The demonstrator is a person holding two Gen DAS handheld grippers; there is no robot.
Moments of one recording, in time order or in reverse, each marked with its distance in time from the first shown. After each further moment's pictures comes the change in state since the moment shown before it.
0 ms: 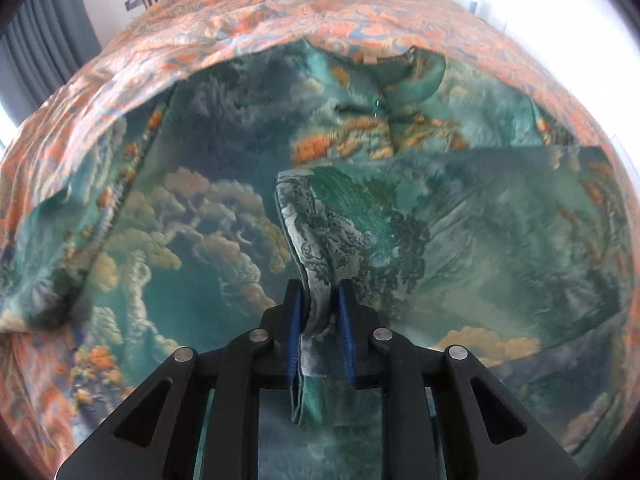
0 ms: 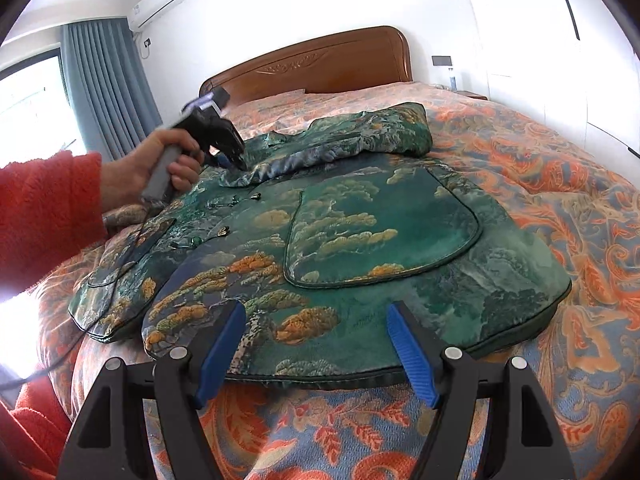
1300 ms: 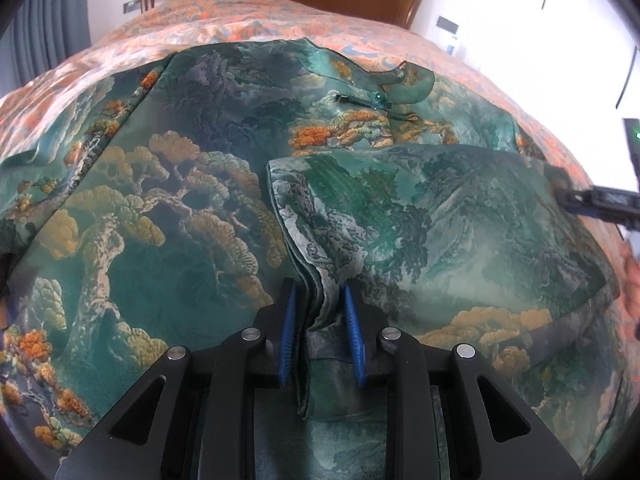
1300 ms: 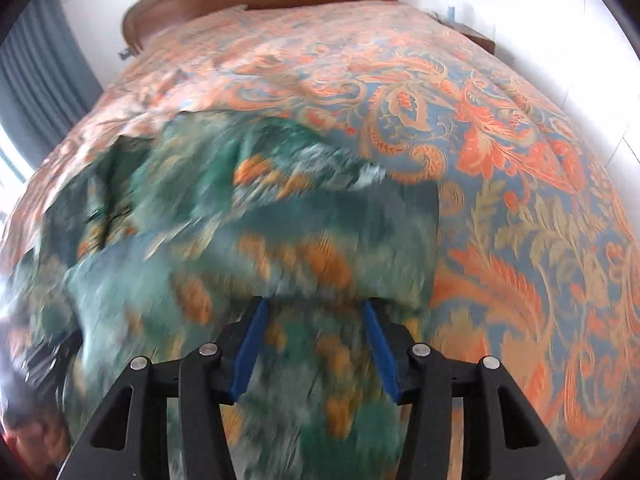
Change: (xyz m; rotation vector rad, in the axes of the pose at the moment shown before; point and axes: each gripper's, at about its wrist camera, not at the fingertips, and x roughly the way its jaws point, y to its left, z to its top) left arm 0.015 0.025 -0.031 -0.059 -0.161 -0.179; right arm 0.318 -0.134 0.285 -0.001 0.399 -0.171
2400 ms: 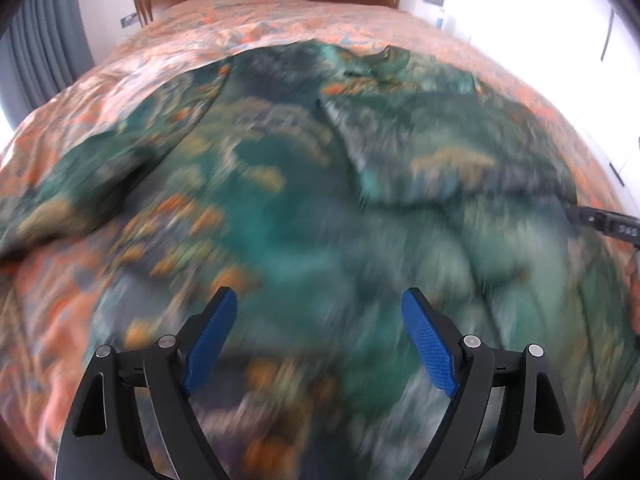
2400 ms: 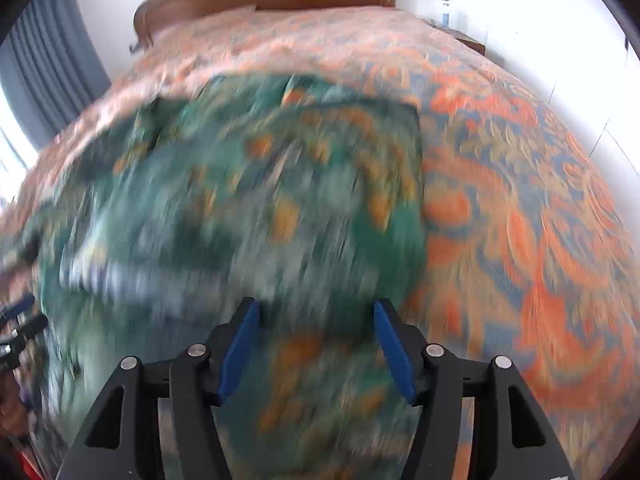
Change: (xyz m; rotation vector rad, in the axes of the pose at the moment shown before) left arm -0.120 0.023 -0.071 0.116 0.065 0.089; right arm -0.073 0.019 -0.126 -0.033 -0.012 -0.015
